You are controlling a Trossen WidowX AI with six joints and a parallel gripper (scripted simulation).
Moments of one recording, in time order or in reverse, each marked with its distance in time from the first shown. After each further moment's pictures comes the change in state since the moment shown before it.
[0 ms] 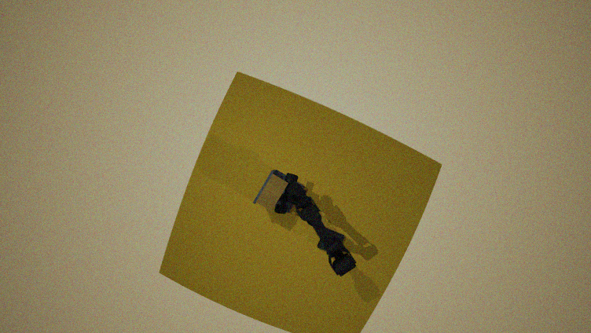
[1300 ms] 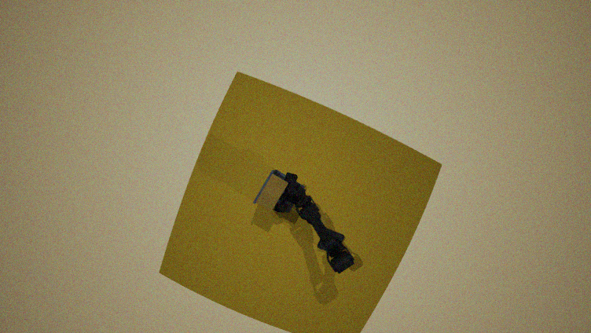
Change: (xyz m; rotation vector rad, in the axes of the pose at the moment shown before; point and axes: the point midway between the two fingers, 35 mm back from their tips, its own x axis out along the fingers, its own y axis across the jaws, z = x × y) arm 0.014 0.001 0.013 -0.005 0.015 0.005
